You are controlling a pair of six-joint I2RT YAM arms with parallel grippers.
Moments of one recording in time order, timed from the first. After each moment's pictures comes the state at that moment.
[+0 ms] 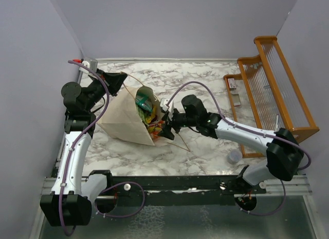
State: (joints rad) left arm 0.02 0.97 0.95 0.23 0.67 -0.43; right arm 0.86 1.43 0.97 0.02 -0.45 -0.23
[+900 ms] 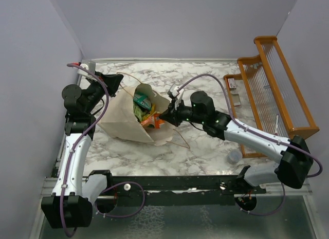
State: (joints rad) left arm 0.03 0.95 0.90 0.21 0.58 -0.41; right arm 0.86 1.36 0.98 0.08 -0.32 0.04
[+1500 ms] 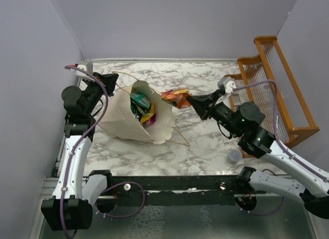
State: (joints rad) left arm 0.03 0.92 0.89 0.18 0.45 -0.37; right arm 0.86 0.92 0.96 0.07 0.04 0.13
